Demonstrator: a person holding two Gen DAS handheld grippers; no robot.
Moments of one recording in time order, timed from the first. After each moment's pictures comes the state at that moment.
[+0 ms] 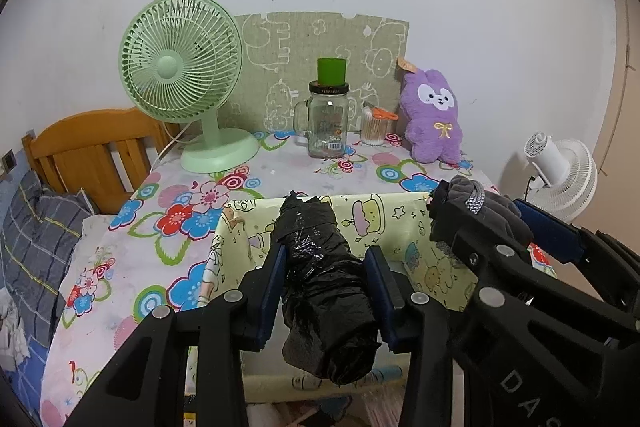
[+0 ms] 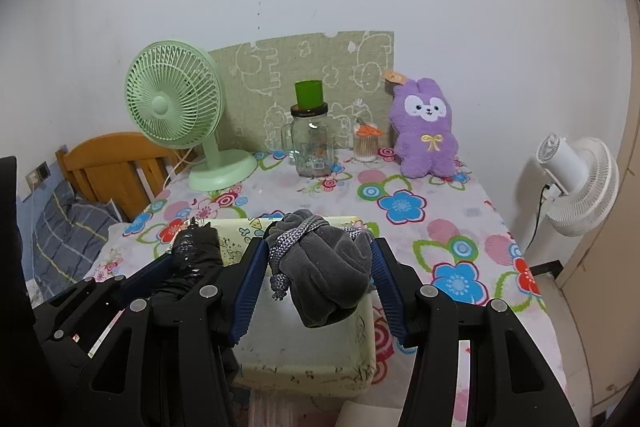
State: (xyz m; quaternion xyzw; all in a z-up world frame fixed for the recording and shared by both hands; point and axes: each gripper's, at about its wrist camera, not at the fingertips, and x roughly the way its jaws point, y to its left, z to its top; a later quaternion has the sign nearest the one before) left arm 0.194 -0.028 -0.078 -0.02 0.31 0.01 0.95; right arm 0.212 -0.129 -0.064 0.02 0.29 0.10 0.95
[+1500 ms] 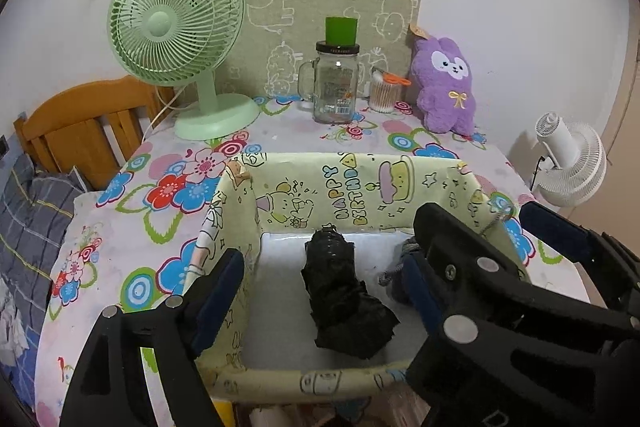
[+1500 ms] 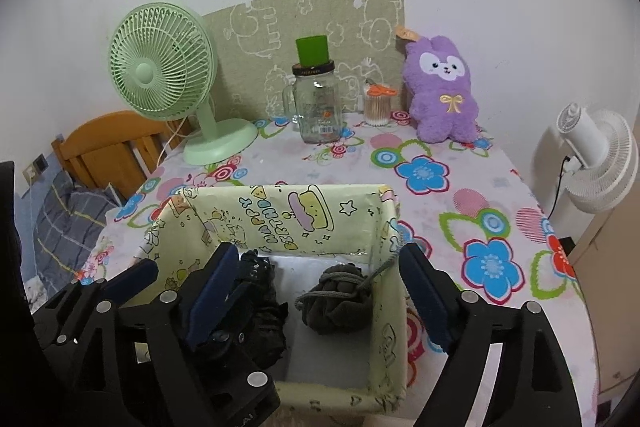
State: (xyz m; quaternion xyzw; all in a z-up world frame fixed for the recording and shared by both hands) left arm 0.214 -0.016 -0.105 -0.02 0.36 0.00 0.93; right arm 0.240 -0.116 -0.094 0.03 0.33 0.10 0.94
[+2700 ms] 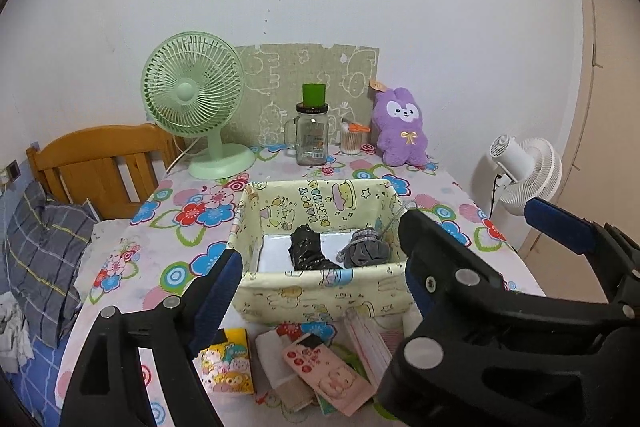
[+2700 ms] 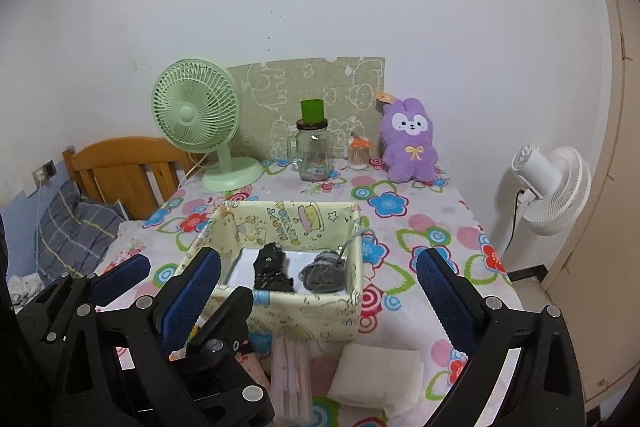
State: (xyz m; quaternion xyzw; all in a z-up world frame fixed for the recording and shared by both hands) left arm 0.092 -0.031 -0.052 -0.01 0.28 -0.03 0.96; right arm 0.109 -0.131 -0.035 0.01 0.25 0.09 0.96
